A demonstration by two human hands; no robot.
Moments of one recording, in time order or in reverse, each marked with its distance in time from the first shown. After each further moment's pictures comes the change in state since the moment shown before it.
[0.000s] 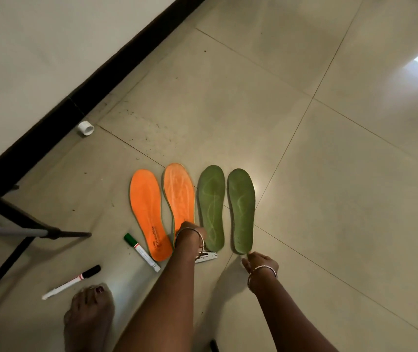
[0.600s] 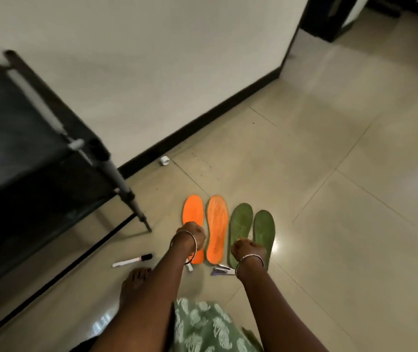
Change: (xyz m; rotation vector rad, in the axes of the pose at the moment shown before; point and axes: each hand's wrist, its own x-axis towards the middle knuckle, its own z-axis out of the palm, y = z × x) left_hand -0.204 -0.013 -0.116 0.097 0.264 0.368; right_hand -0.221 -0.044 0.023 -0.030 -0.408 -0.286
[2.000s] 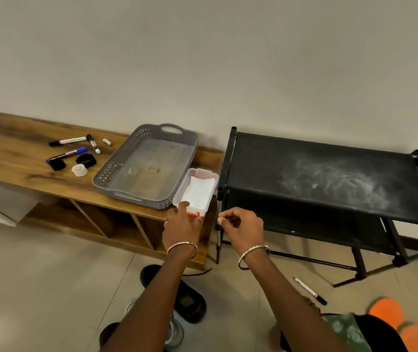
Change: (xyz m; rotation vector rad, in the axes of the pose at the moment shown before) left_hand -0.425 -0.399 -0.315 -0.214 1.226 -0.365; right_hand -0.566 0.240 0.127 -1.069 -1.349 -1.191
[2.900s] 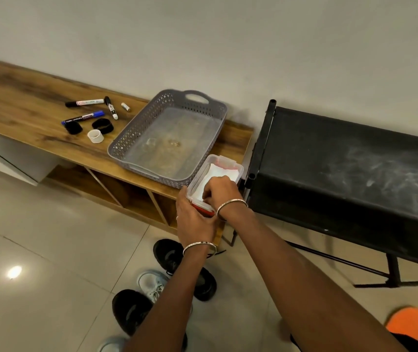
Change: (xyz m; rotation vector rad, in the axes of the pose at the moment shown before) left_hand 0.007 -0.026 0.028 -0.477 0.252 -0.149; right_hand 0.088 -0.022 0.111 -0.564 -0.447 -0.236
